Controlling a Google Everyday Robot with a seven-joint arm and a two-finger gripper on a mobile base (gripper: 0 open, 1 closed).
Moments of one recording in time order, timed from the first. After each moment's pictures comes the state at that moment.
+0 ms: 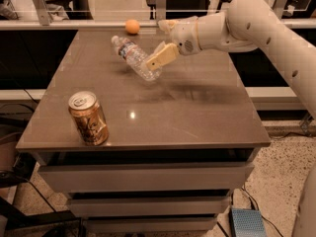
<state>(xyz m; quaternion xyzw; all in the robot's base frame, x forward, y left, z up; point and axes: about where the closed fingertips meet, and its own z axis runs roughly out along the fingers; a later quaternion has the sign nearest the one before) 0.688 0.014 0.921 -0.54 0.62 0.30 0.50</state>
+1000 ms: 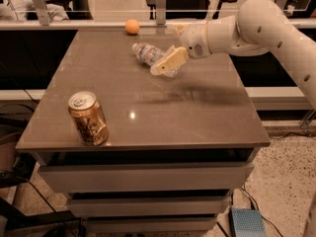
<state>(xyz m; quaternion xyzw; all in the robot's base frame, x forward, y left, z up) 0.683 -0.014 0.912 -0.53 0.63 0.29 0.49</state>
